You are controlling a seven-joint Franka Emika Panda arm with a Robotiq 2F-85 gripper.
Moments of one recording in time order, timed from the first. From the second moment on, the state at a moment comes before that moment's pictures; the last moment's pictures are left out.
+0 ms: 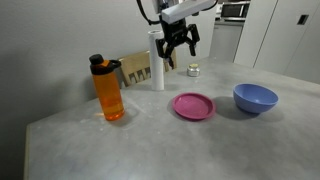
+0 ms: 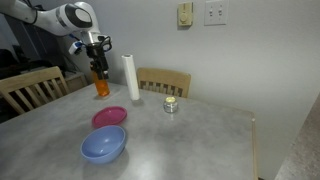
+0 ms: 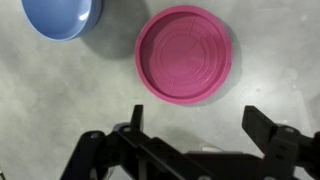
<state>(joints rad) 0.28 0.72 -0.06 -1.22 -0.17 1.74 0.56</state>
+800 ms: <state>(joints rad) 0.23 0.34 -0.04 -1.79 -0.26 2.25 0.34</state>
